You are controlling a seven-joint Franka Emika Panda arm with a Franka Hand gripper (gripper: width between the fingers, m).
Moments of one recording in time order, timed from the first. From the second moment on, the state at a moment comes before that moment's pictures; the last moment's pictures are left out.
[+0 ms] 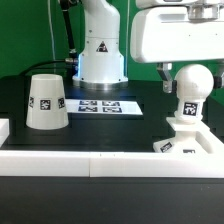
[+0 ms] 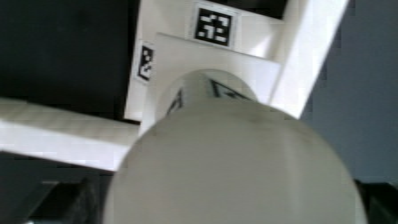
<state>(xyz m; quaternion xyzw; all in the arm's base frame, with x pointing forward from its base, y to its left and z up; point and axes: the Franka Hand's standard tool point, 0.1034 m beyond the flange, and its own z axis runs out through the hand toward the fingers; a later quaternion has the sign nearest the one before) 0.607 0.104 0.116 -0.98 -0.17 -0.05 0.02</state>
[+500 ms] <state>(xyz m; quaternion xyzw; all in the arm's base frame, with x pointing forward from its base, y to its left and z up) 0.612 0.106 0.116 -0.93 -0.37 -0.03 0.01</state>
